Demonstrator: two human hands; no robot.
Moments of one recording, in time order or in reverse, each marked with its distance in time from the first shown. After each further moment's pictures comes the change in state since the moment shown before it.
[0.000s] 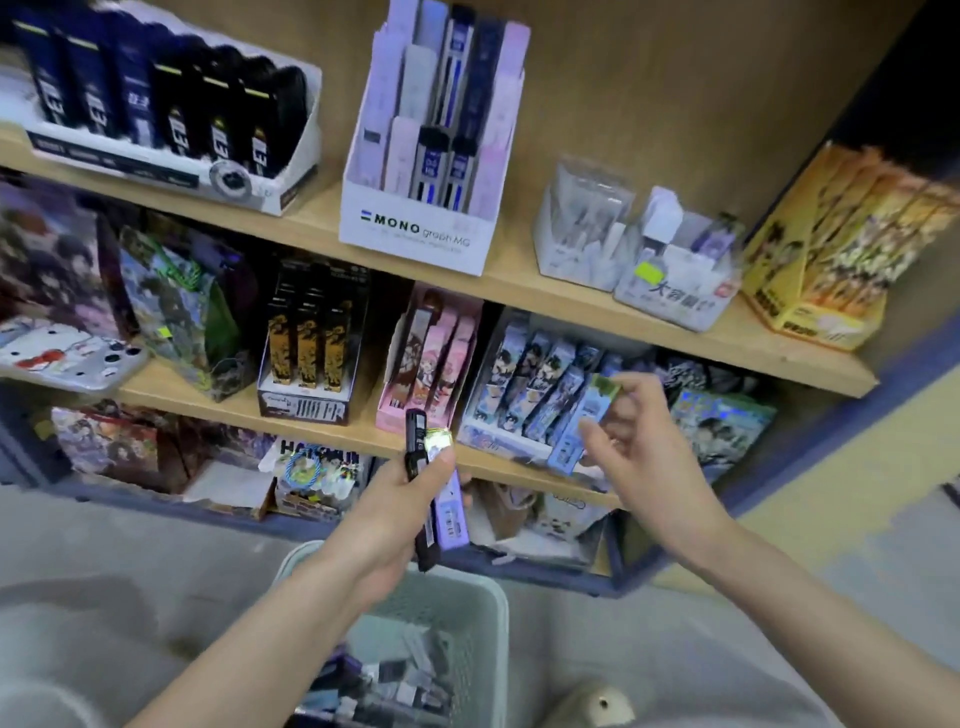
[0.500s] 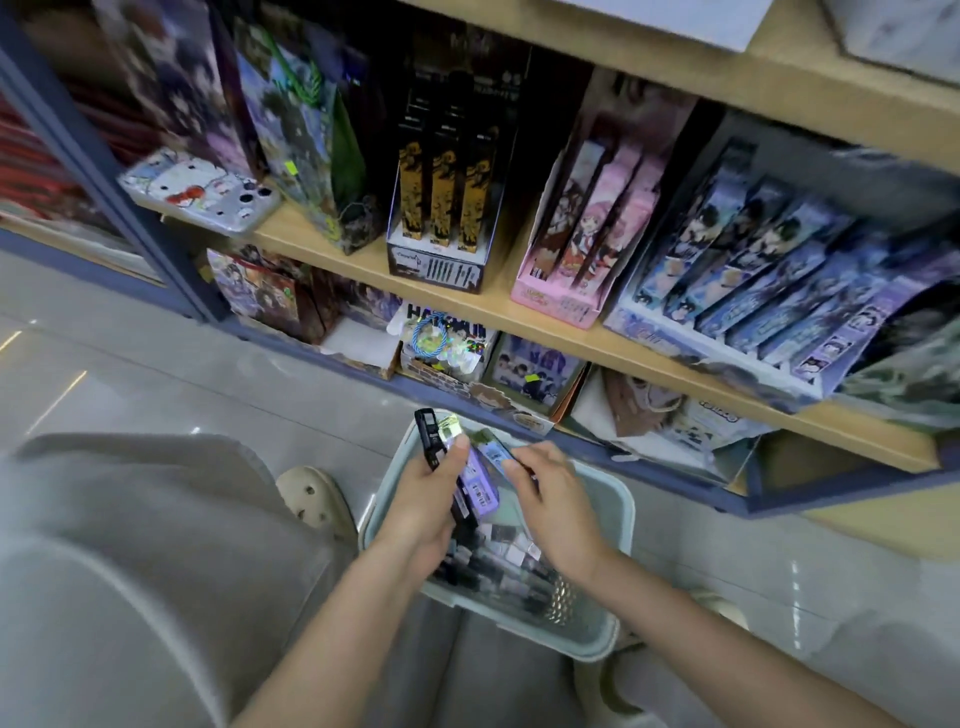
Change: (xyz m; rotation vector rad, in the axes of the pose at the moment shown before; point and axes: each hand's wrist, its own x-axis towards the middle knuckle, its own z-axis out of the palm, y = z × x) left_hand 0.031 -0.119 -0.093 -0.240 0.365 -0.169; right_hand -0.069 0.066 0.215 0.021 -0.442 0.161
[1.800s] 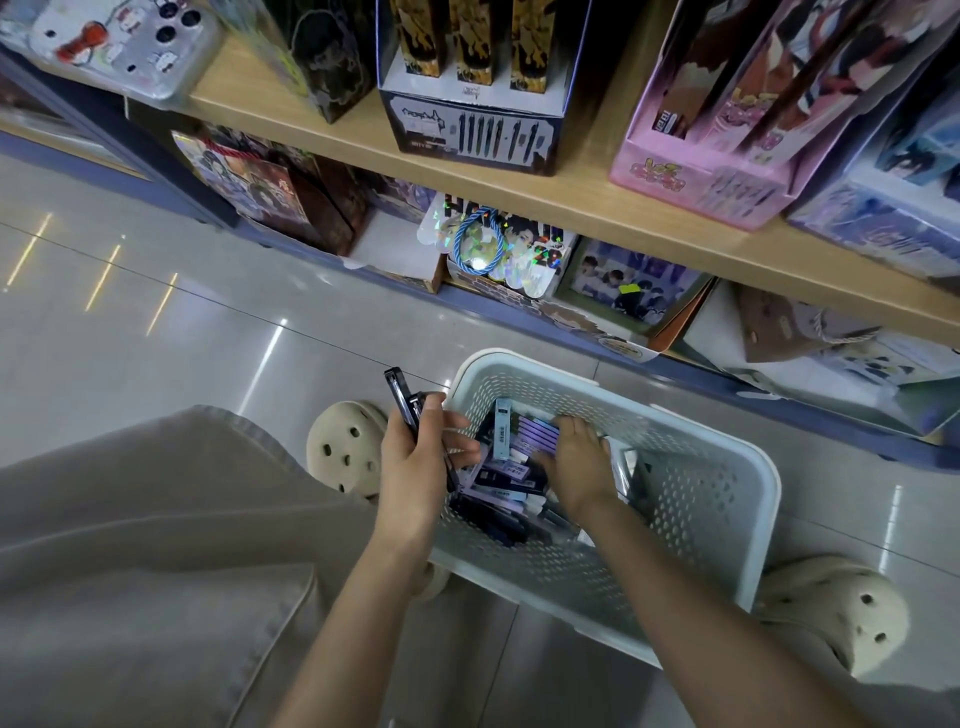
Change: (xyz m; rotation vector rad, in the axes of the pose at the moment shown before) left_hand 0.066 -0.012 -0.044 0.164 0.334 0.161; right_hand 0.065 0.146 0.149 -0.355 -0.357 0.302
